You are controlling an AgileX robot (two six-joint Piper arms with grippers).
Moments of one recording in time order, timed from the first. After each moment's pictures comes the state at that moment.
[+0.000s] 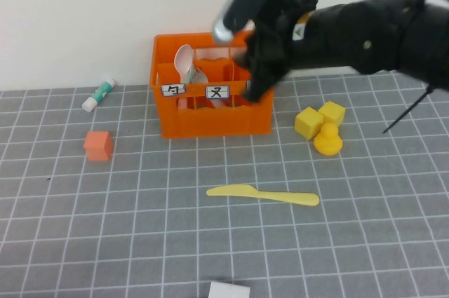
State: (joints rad) right arm 0.59 1.88 -1.60 0.08 0.38 -0.61; left arm 0.02 -0.01 0.02 -0.01 0.36 -0.01
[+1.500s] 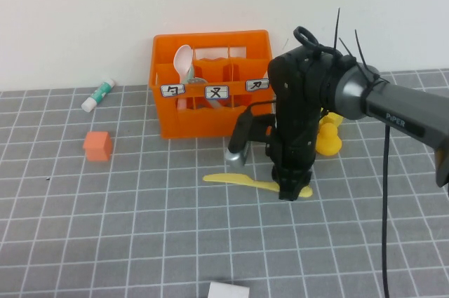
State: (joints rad) right arm 0.57 2.36 -1.95 0.00 1.28 -0.75; left arm 0.02 -0.01 0.02 -0.06 0.36 -0.01
